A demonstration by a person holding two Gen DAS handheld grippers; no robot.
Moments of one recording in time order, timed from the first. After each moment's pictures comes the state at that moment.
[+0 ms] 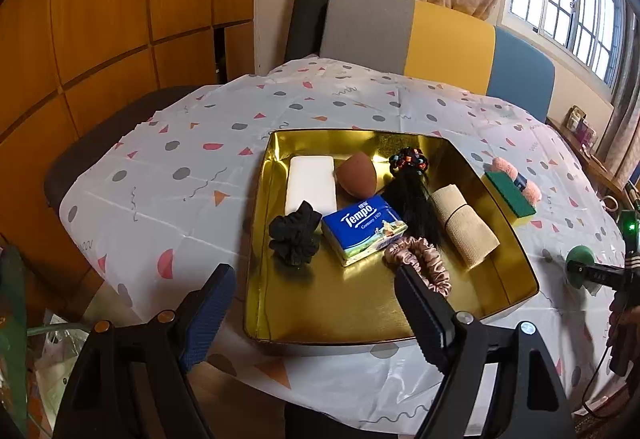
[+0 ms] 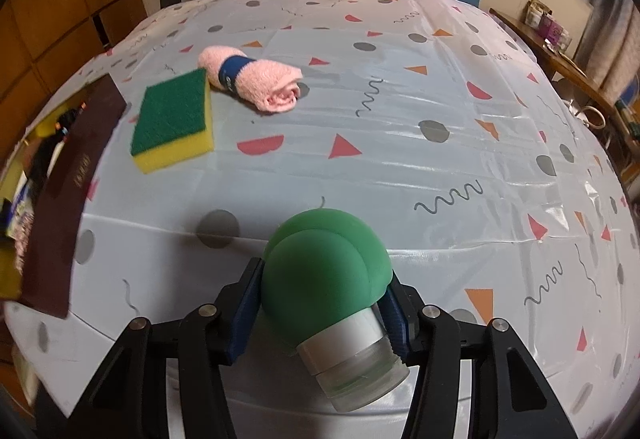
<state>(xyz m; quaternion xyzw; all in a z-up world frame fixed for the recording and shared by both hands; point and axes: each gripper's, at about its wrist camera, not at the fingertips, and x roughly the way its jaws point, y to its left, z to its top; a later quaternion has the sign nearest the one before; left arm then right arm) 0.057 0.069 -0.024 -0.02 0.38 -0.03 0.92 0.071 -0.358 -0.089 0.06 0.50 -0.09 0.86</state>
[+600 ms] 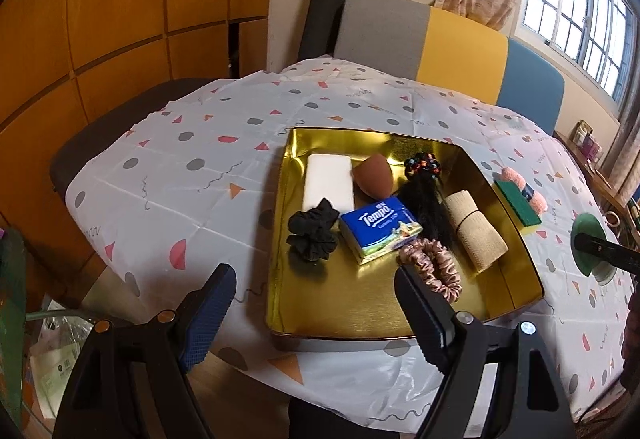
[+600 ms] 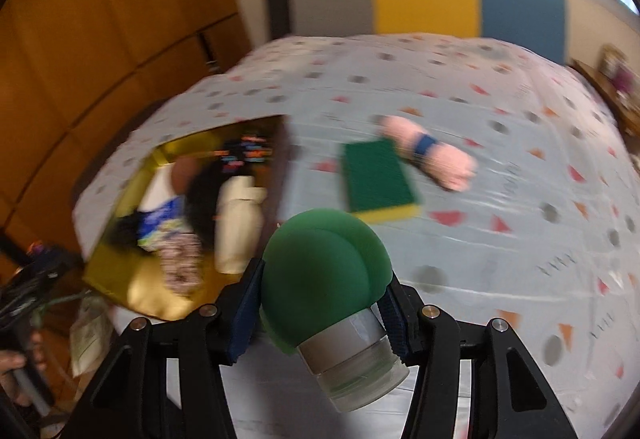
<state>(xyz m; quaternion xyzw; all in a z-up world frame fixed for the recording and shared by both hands) 0.054 0.087 -0.026 -0.04 0.39 -0.02 0.92 0.072 -0.231 -0.010 0.07 0.43 0.09 0.89</state>
